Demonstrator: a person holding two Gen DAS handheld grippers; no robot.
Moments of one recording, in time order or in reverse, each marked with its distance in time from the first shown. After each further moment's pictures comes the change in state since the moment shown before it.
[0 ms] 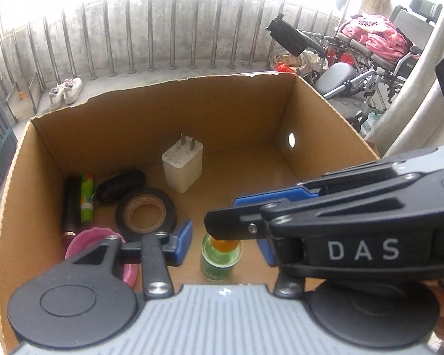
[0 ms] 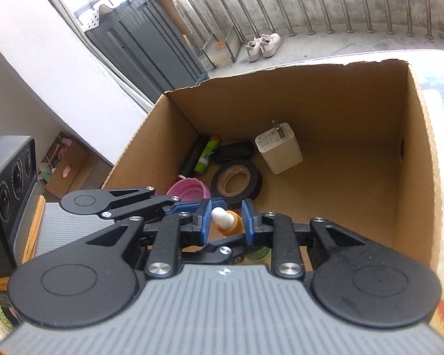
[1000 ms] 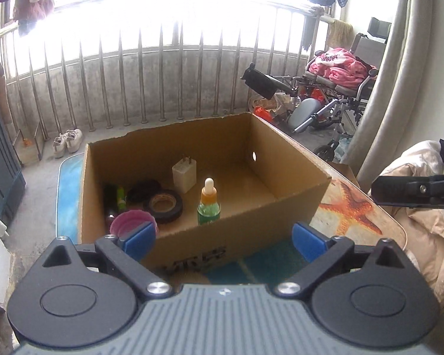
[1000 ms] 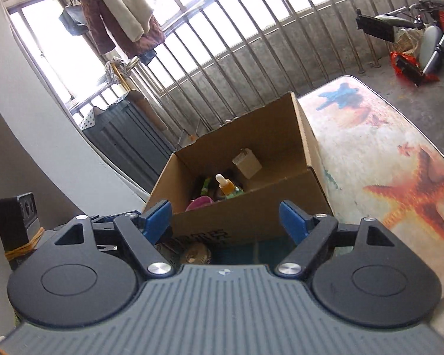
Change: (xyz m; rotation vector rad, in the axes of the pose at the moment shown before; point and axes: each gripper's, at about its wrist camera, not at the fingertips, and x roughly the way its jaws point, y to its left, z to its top) left arm -0.133 -0.006 -0.083 0.088 -0.215 -0.040; right arm -0.182 0.030 -0.180 0.251 -0.423 -0.109
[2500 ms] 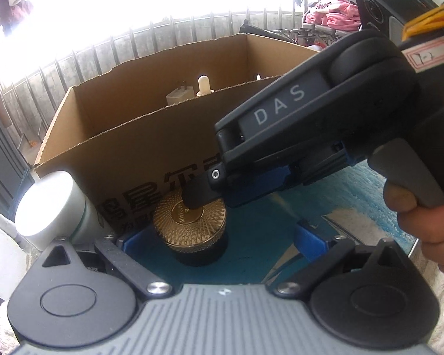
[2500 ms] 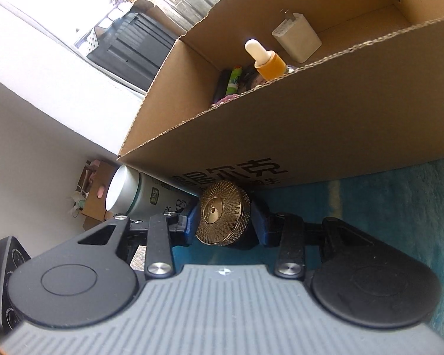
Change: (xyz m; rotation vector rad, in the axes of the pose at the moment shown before) left arm 0.044 -0.012 -0.087 0.143 0.101 0.085; right arm 0.208 0.027 -0.045 0.052 0.437 0.177
